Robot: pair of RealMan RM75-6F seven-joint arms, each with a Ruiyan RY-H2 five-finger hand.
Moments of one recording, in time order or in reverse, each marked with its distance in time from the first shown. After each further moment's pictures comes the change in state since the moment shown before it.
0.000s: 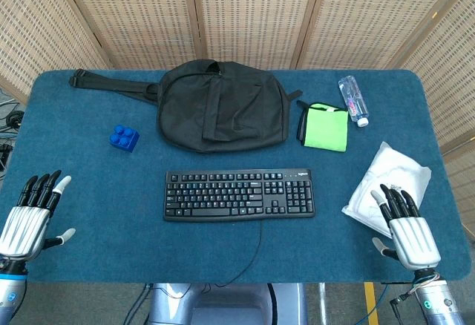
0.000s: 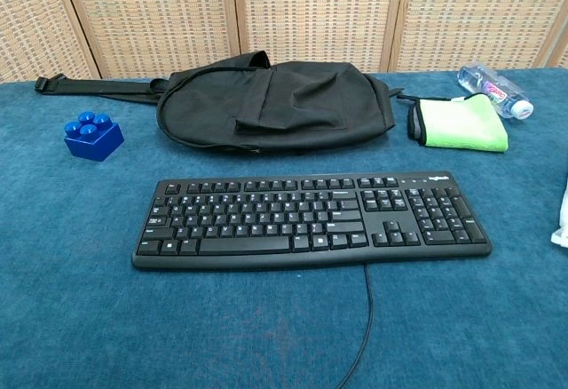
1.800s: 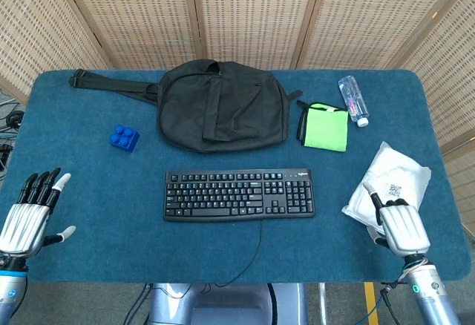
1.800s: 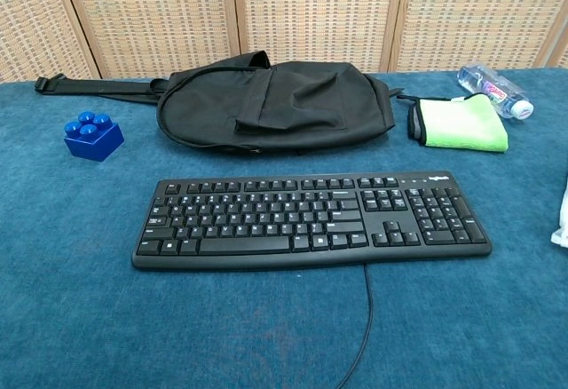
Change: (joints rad) left arm -0.011 0.000 -0.011 -0.001 -0.018 -0.014 -0.009; right arm 0.073 0.028 0.070 -0.128 0.144 -0.128 -0.204
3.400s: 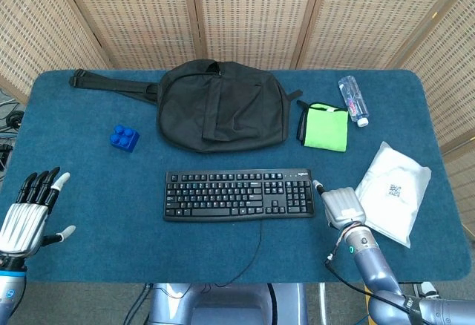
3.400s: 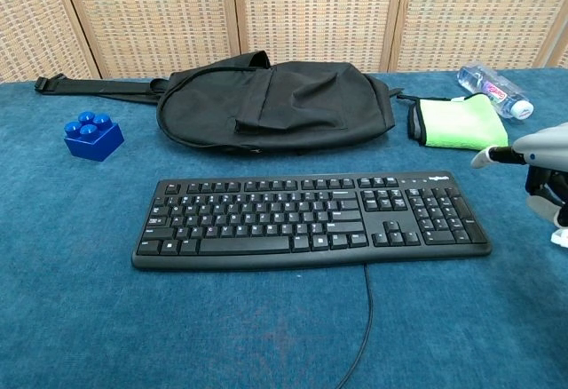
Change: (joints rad) left arm 0.000 0.010 0.000 -0.004 0.005 0.005 -0.026; right arm 0.494 -0.113 0.013 -0.186 0.835 -0.170 -0.582
